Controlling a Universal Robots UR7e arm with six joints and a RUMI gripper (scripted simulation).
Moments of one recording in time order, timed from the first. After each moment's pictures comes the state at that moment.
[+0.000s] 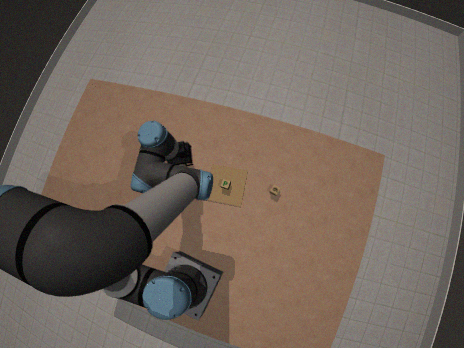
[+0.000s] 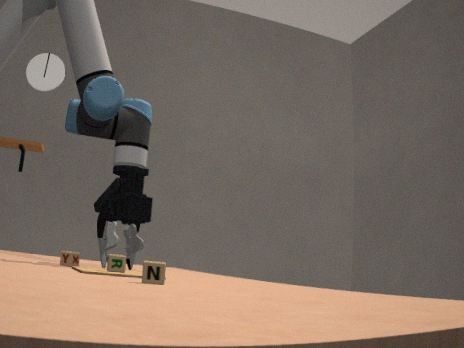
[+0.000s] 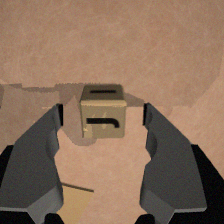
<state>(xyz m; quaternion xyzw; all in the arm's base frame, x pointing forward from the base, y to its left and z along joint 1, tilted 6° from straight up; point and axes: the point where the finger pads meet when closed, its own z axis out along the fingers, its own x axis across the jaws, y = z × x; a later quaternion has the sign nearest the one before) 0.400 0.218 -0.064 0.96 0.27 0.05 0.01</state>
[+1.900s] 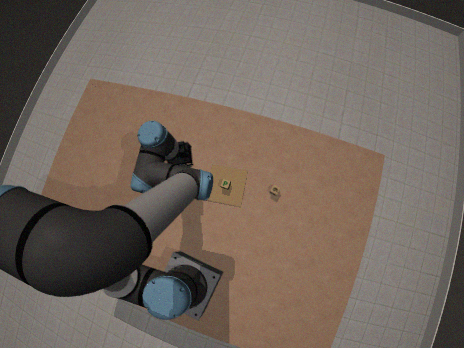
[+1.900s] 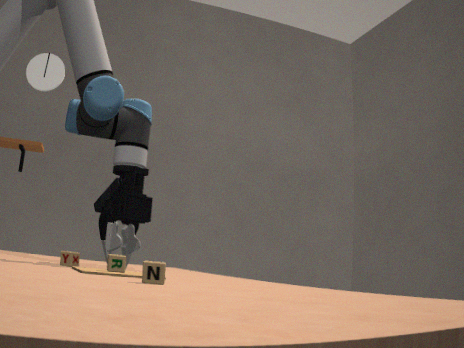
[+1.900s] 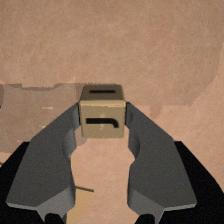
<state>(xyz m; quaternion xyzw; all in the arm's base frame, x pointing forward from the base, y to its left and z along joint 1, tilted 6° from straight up) 0.400 0.218 -0.064 0.96 0.27 0.05 0.01</state>
